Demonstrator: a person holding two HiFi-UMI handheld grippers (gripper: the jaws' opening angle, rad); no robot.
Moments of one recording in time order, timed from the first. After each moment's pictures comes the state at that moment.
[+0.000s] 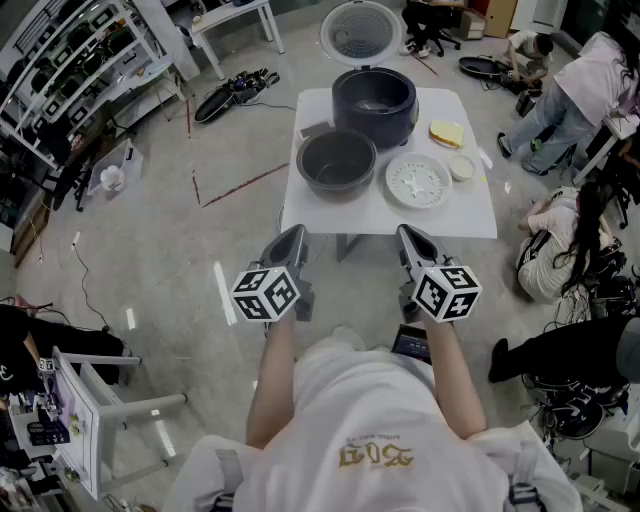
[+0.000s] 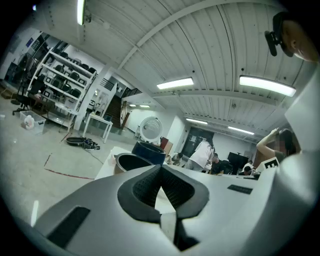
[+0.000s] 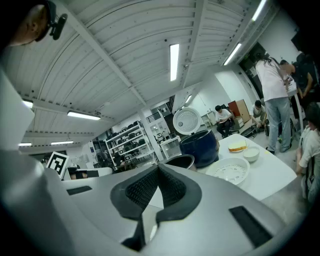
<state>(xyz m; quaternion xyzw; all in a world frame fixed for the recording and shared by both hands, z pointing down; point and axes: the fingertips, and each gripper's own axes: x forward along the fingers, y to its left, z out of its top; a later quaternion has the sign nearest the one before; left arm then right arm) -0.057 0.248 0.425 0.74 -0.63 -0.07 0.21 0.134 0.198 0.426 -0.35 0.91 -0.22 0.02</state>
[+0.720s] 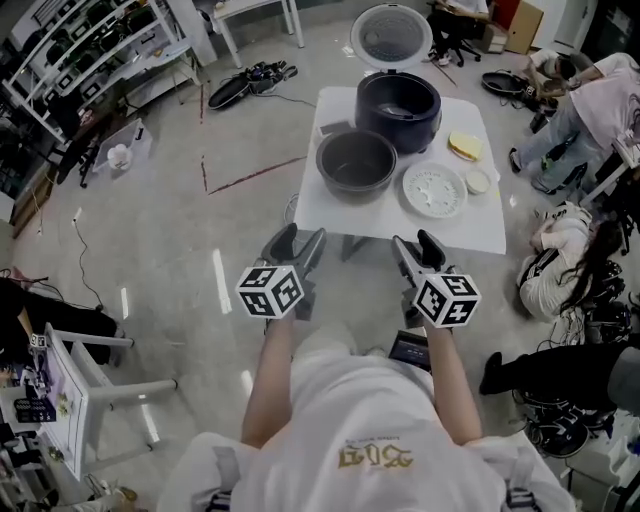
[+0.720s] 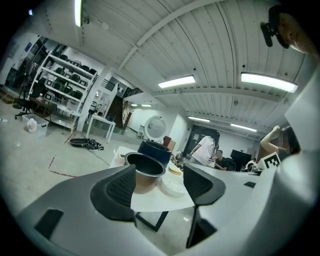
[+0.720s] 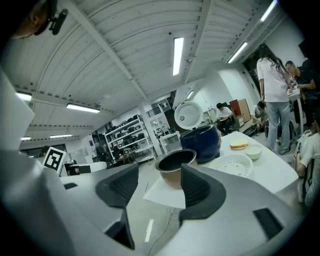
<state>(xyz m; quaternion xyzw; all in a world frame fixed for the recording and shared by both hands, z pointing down) -0.072 0.253 0.442 0.73 -0.64 -0.05 0.22 0.120 0.197 0.445 -0.35 0.91 -0.22 -0.02</state>
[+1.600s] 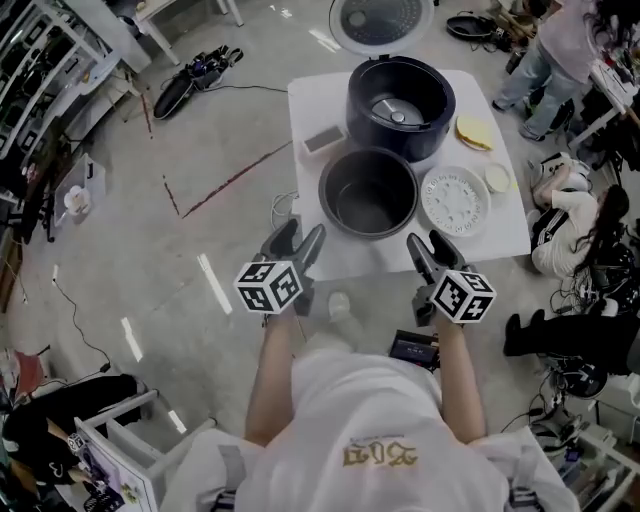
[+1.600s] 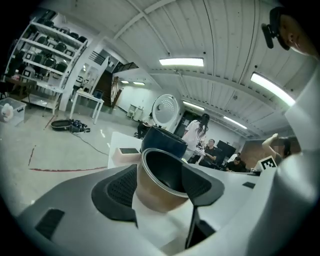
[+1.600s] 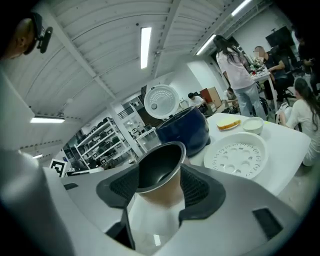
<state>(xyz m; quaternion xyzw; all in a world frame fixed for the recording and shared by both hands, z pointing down) -0.217 0.065 0.515 0.78 -0.55 0.00 0.30 0.016 0.054 0.517 -0.46 0.82 -0.33 -0.01</state>
